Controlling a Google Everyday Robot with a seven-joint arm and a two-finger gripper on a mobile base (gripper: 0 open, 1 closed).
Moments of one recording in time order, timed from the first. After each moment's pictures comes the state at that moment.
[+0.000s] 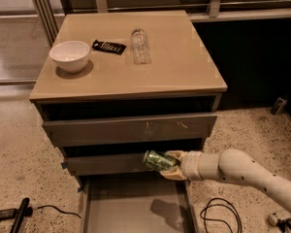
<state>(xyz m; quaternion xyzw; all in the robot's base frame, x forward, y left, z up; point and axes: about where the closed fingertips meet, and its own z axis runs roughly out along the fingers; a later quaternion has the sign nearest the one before) 0.530 -0.090 0.528 -0.54 0.70 0.19 0.42</state>
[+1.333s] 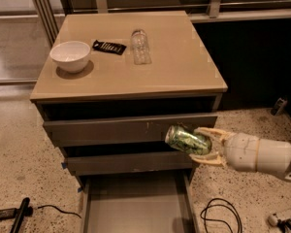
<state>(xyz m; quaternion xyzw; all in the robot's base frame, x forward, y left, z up) 0.475 -0.161 0.729 -0.58 0.60 0.14 0.54</state>
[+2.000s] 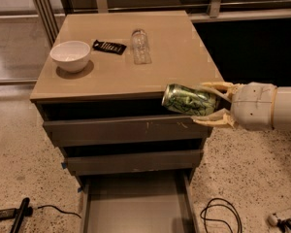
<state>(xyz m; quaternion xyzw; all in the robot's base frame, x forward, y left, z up) 0.487 -0.144 0.879 -0.62 0.56 0.06 0.54</state>
